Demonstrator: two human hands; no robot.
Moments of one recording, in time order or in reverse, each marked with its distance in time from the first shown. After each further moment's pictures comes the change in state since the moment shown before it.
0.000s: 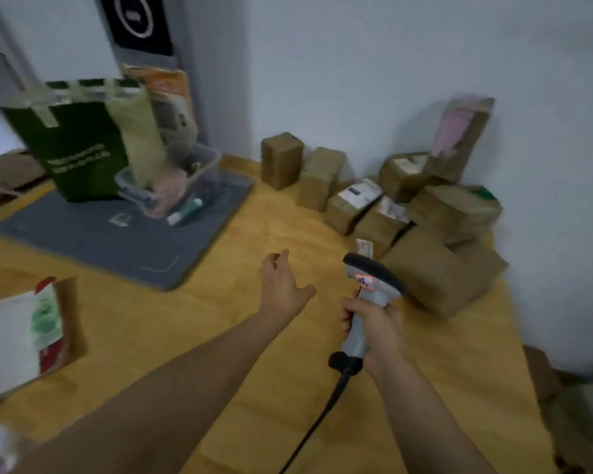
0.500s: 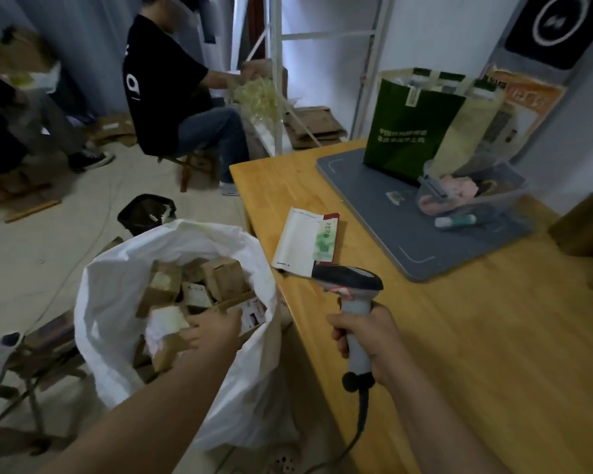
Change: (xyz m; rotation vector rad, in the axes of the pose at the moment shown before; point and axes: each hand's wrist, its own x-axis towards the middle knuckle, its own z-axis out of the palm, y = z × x) left_hand -0.240 -0.319 -0.210 -0.510 0.871 -1.321; right_hand -0.128 0.151 0.241 -0.786 -0.888 0.099
